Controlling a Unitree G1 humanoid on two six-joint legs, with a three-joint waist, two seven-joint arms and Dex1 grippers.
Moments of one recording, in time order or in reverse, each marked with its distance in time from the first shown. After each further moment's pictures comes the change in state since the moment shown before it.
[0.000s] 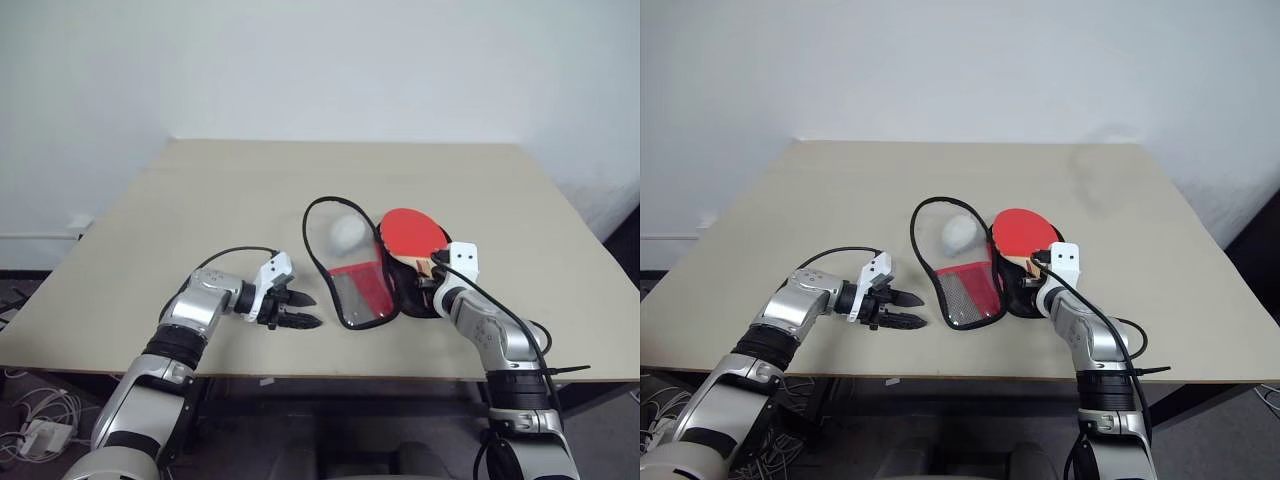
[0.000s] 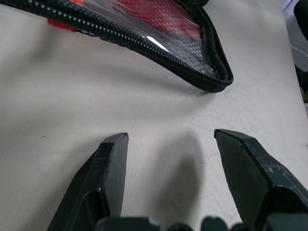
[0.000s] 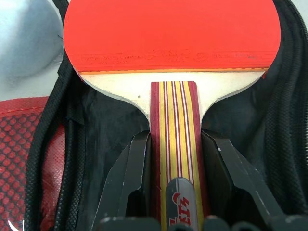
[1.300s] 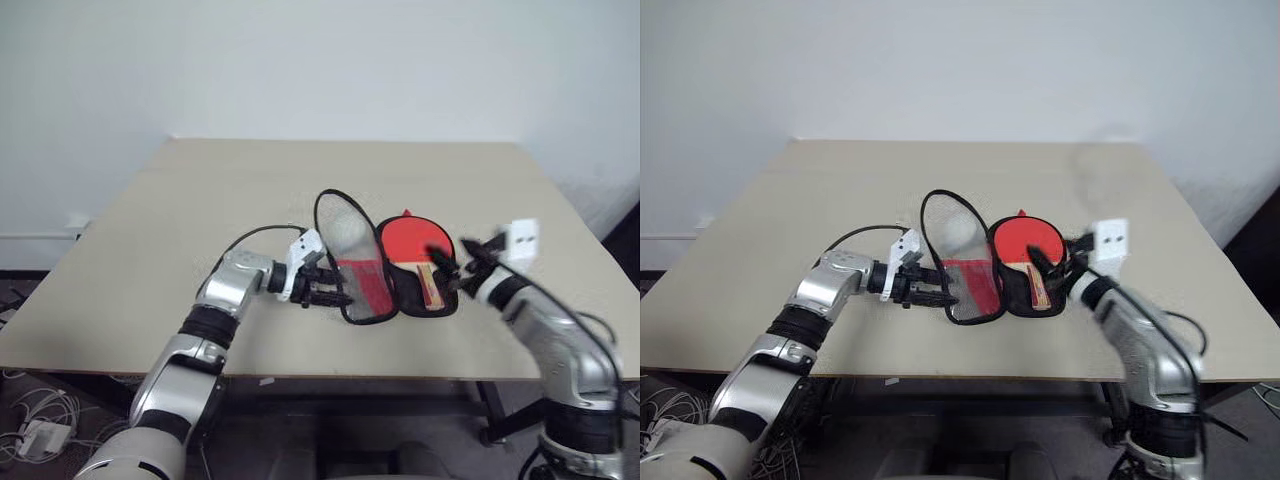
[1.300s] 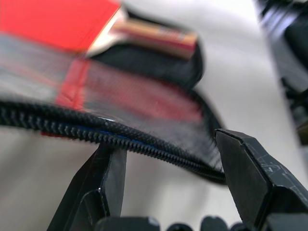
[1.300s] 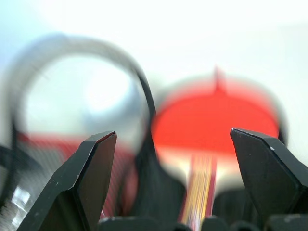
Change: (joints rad) left arm -0.136 -0.185 0.022 0.018 -0.030 0.052 0.039; right arm 0.124 -0.191 -0.198 -0.500 0.262 -0.067 0.298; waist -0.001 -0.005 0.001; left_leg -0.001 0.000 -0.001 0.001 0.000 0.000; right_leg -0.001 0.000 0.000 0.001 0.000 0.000
